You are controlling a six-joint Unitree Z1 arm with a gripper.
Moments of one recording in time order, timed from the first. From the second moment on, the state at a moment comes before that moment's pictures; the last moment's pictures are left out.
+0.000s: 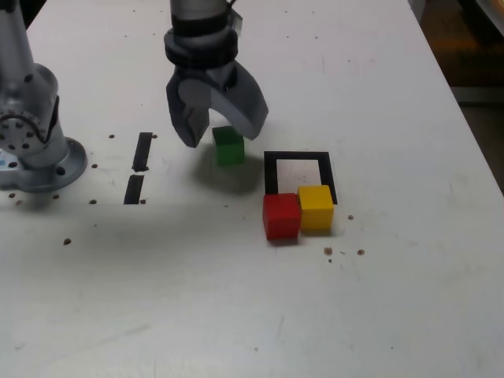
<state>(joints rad) 0.11 1.61 -0.93 0.85 -0.01 0.39</state>
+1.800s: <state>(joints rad) -0.57 1.74 -1.14 0.92 0.29 0.67</state>
